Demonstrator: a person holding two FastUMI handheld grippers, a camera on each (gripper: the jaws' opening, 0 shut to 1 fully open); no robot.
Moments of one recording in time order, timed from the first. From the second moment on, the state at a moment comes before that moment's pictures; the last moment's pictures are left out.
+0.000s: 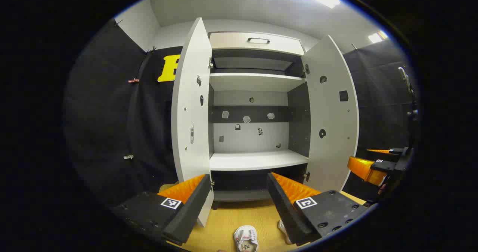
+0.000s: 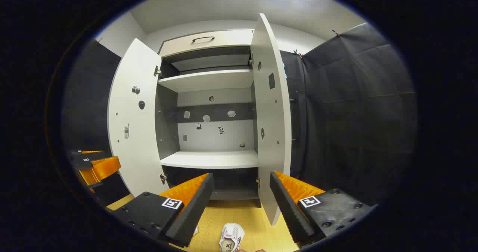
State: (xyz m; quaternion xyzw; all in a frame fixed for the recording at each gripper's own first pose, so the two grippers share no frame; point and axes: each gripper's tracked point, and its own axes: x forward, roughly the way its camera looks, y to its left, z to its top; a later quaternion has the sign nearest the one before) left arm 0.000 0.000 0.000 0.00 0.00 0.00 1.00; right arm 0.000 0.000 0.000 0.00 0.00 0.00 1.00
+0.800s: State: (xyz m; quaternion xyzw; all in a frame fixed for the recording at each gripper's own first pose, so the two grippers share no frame) left arm -0.002 0.025 -0.027 -0.02 0.03 0.01 1.00; right arm 0.002 0.025 -0.015 0.00 0.02 0.02 1.00
